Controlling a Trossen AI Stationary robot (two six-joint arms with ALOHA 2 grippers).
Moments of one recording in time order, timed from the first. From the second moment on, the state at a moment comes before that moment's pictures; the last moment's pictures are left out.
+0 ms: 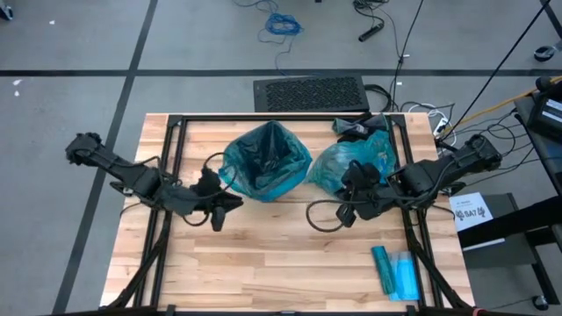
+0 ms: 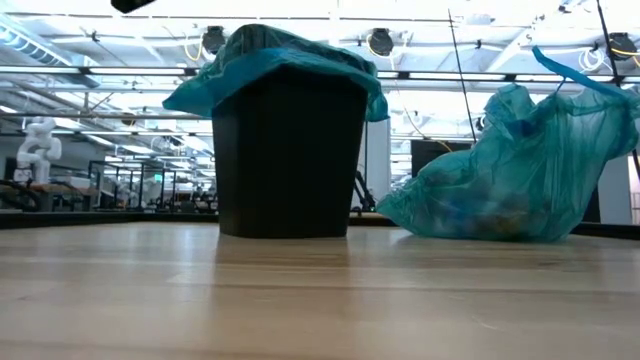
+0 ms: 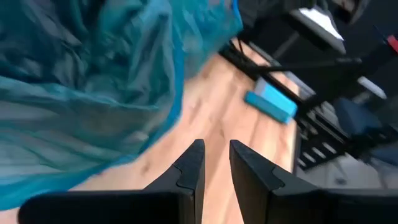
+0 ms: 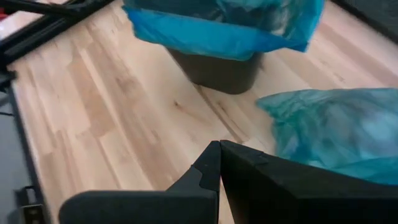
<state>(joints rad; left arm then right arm) -0.48 1.03 0.99 -0.51 -0.51 -0.88 0.43 1.31 1.39 -1.08 0.50 0.95</state>
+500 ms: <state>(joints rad) -0.64 0.80 0.95 -0.61 -0.74 -0.64 0.38 1.00 0.92 -0.50 0.34 0.81</state>
